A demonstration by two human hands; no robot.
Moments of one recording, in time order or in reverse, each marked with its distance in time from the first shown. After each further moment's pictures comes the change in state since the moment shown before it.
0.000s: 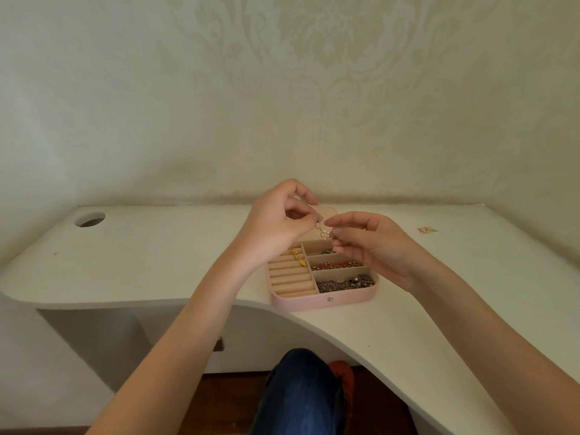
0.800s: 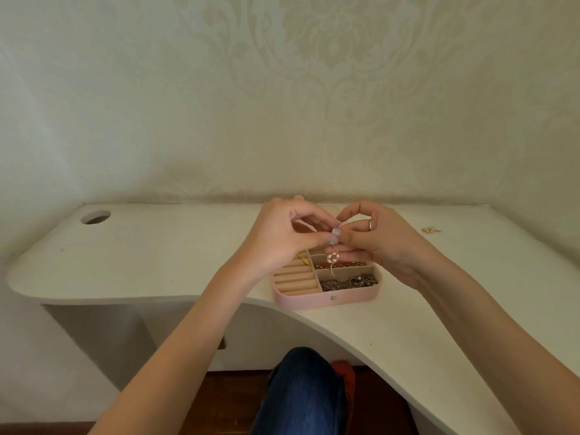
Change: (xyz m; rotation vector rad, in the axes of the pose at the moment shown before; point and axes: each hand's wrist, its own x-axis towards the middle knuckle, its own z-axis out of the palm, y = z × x) left_hand -0.012 -0.002 0.003 -0.050 -0.103 0.138; right_hand -0.012 -0.017 0.013 -0.178 0.050 -0.002
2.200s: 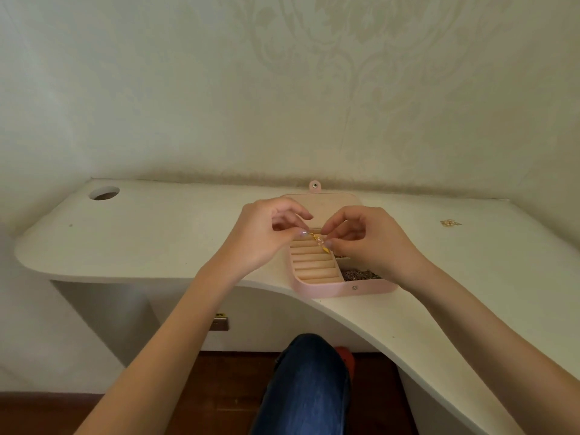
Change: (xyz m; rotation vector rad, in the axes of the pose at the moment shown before) left_hand -0.023 -0.047 -0.034 0.085 0.081 -0.142; right_hand 0.012 0.021 0.036 -0.577 0.068 -0.126
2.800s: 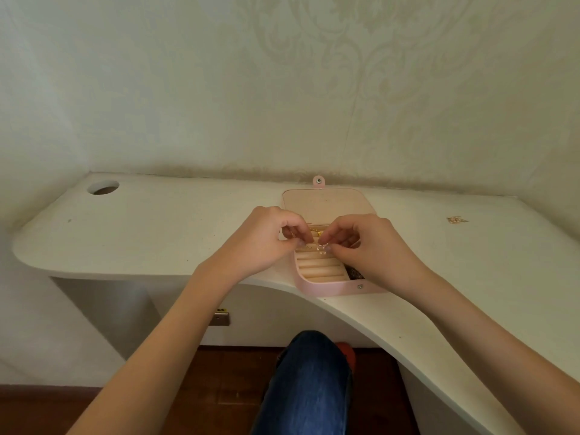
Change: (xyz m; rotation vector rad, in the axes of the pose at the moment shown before) left_hand 0.002 -0.013 -0.002 0.337 -0.139 0.093; right_hand 0.001 0.011 0.012 -0.257 -0.010 -0.090
